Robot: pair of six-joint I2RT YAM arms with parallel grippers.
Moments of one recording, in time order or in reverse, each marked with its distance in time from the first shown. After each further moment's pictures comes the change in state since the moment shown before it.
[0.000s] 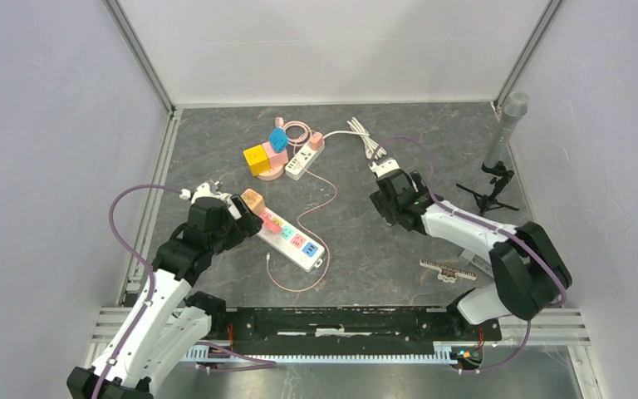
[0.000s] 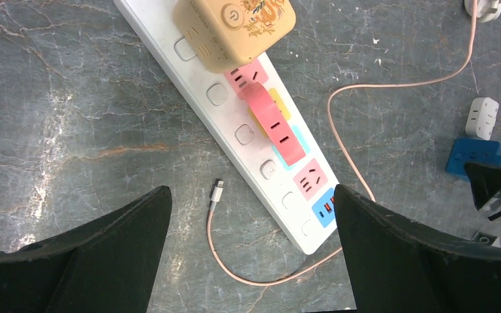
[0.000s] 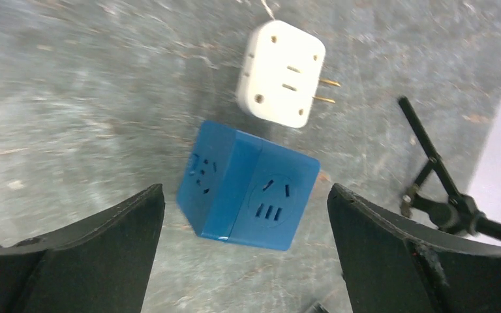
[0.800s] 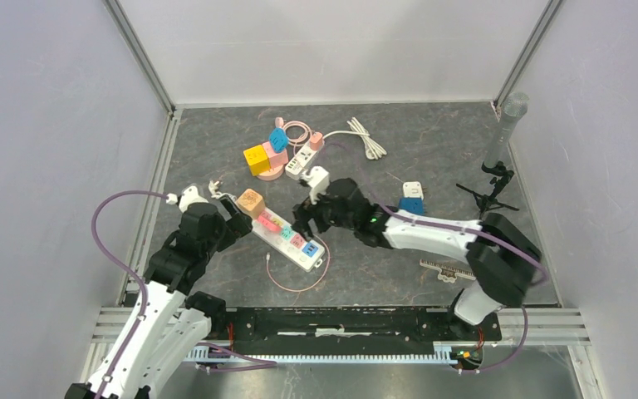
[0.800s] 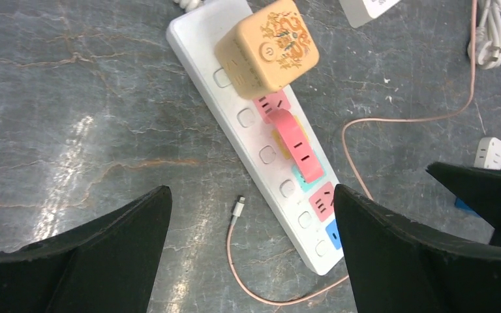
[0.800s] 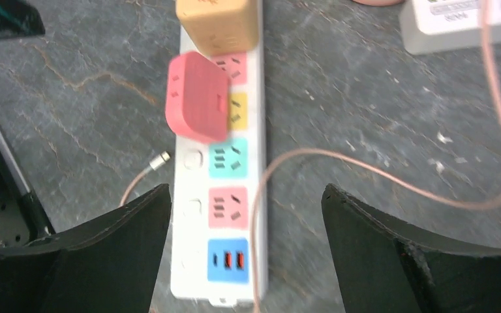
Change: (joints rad) left arm 0.000 -0.076 0.016 -0.049 -0.122 -0.004; right arm 0.342 0.073 0.111 0.469 -0.647 0.224
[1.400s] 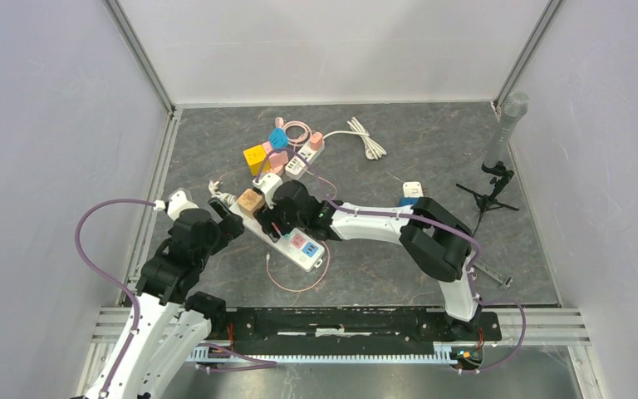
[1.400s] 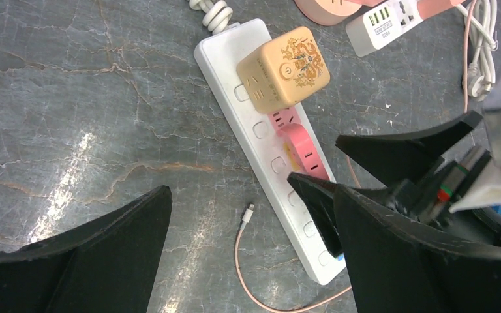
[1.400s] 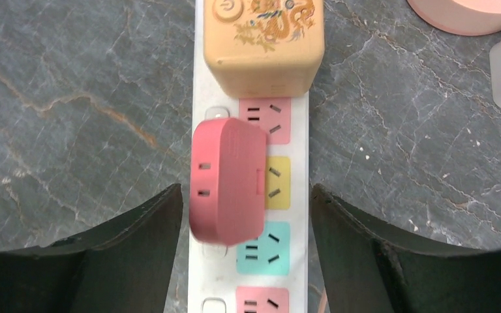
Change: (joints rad) left arm 0.000 -0.079 0.027 -0.080 -0.095 -0.032; right arm 0.128 0.420 0.408 -0.097 0.111 -0.042
